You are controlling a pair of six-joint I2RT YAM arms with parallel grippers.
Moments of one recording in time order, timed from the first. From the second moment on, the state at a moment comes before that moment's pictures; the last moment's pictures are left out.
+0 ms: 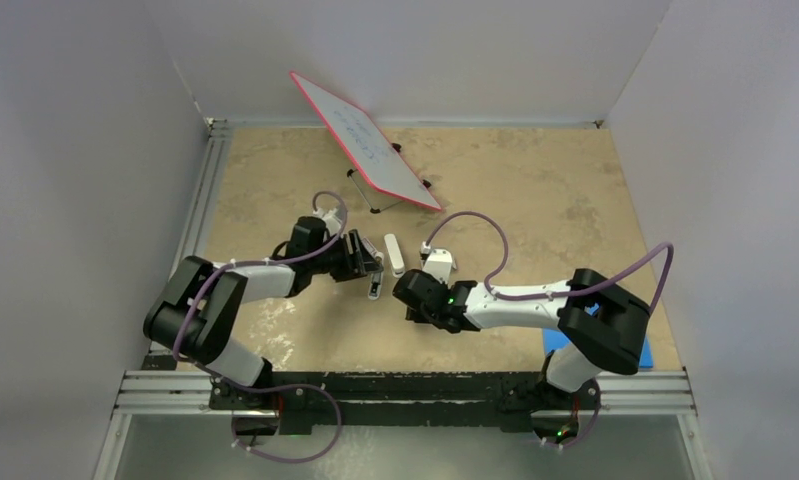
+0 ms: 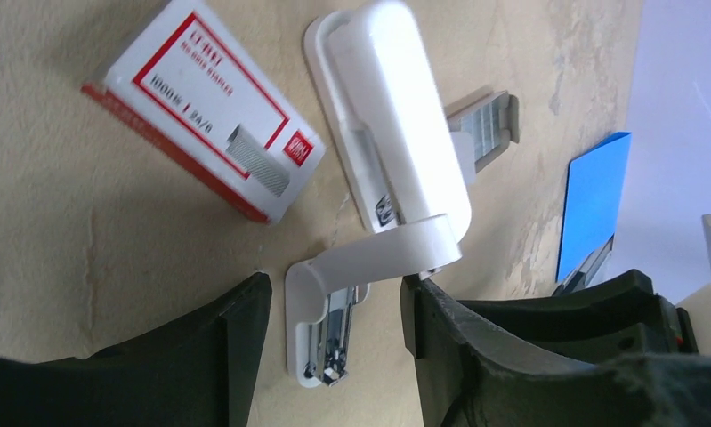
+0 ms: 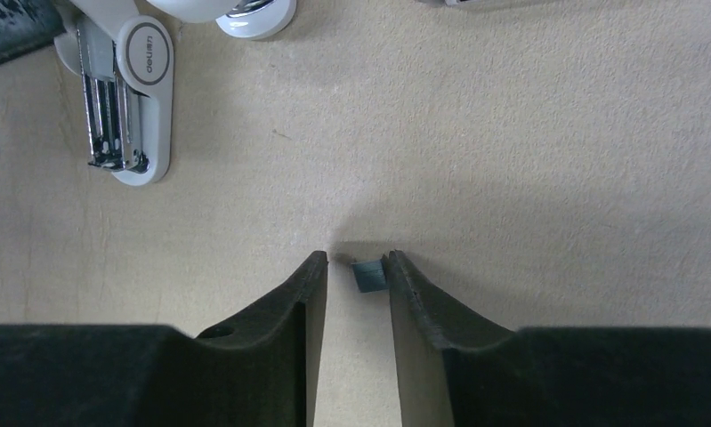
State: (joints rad) left arm -0.40 1.54 0.54 0.32 0.47 -0.72; right arm 1.11 1.56 0.78 -0.29 0.43 1.06
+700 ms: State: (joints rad) left arm -0.39 1.67 0.53 0.60 0.70 -0.53; right arm 1.11 1.56 0.78 -0.29 0.42 1.07
